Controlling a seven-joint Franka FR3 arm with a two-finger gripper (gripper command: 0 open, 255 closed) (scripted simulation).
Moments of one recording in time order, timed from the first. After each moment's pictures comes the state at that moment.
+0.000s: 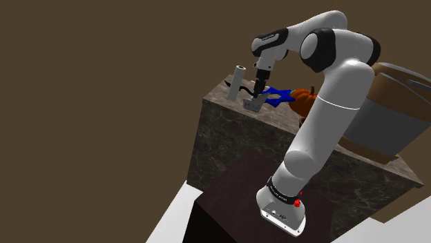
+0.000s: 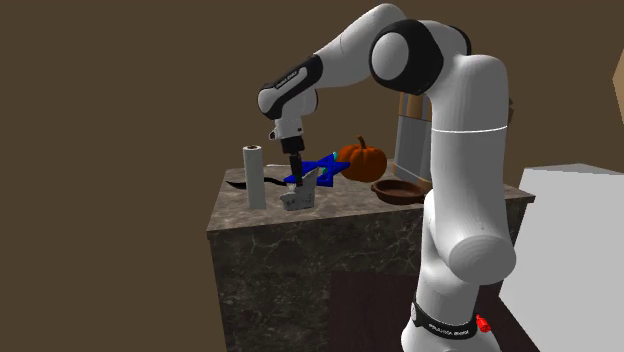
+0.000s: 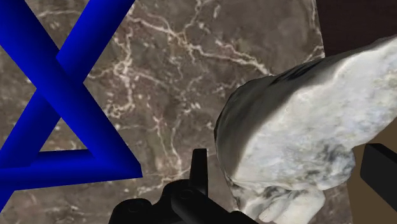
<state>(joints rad) -0.12 0.12 -0.66 -1.91 0.06 1.73 -0.93</state>
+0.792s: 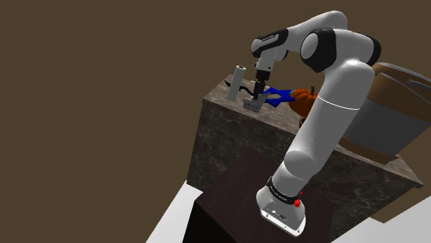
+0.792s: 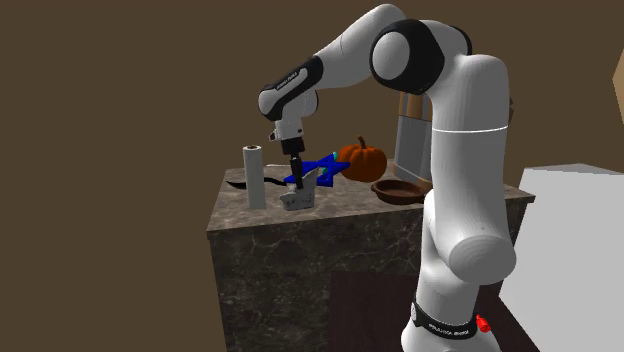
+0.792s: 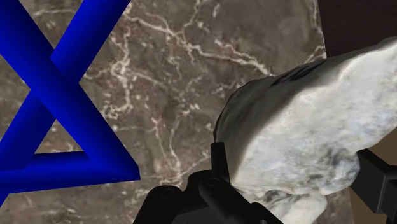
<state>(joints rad) -0.12 0.11 -0.66 -1.93 0.06 1.74 -0.93</state>
